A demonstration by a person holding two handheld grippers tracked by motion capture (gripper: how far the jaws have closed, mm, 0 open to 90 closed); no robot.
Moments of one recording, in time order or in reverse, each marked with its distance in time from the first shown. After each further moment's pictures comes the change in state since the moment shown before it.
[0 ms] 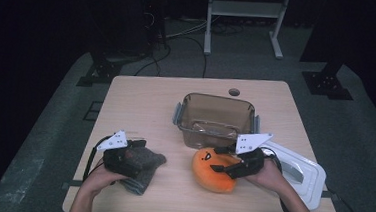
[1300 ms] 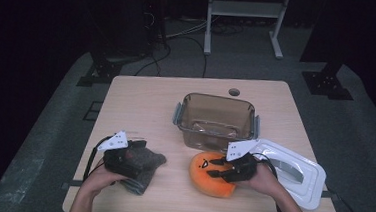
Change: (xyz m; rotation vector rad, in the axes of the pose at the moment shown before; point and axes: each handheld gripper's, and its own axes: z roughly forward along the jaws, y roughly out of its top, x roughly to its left) left arm 0.000 -0.001 0.001 0.010 -0.002 0.002; right arm 0.007 -0.018 0.025 0.118 0.027 0.015
